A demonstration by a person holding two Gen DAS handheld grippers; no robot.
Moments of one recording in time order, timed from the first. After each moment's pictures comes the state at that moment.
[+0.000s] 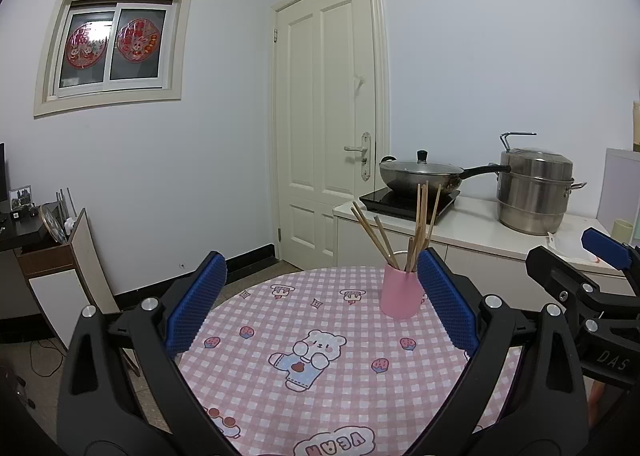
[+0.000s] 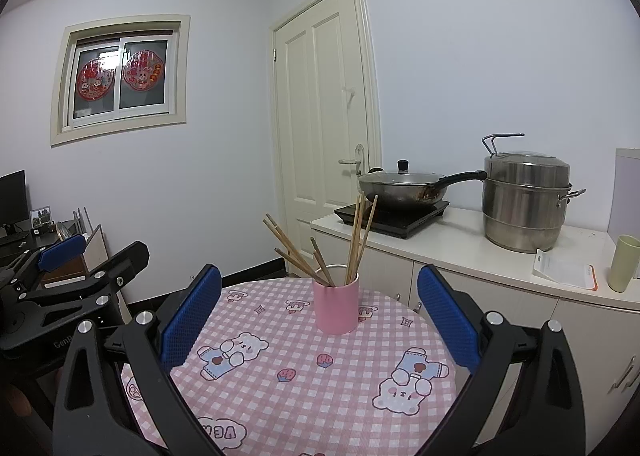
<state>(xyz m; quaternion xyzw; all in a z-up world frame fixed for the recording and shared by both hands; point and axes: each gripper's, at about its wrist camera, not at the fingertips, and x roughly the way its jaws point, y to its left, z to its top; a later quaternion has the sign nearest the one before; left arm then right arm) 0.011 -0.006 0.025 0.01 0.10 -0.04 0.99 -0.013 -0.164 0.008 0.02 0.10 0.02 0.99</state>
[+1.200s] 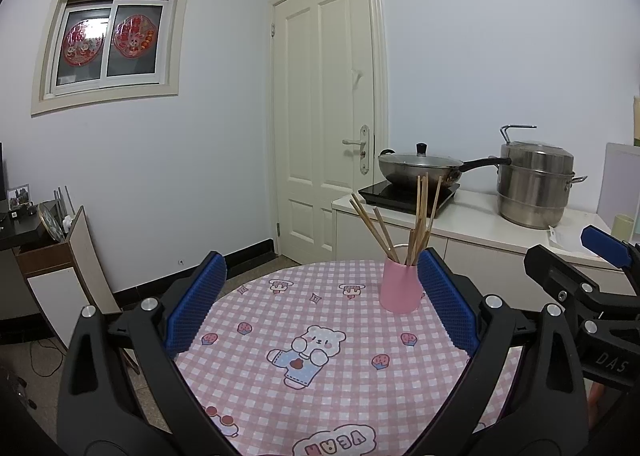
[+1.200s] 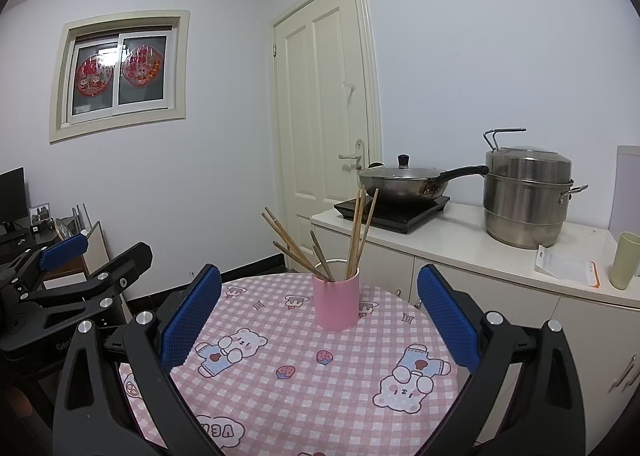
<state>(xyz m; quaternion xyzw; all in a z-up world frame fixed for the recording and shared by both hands) 0.019 -0.009 0.017 0.01 0.11 -0.04 0.99 -0.008 -0.166 0.001 0.02 0.10 0.02 0.99</state>
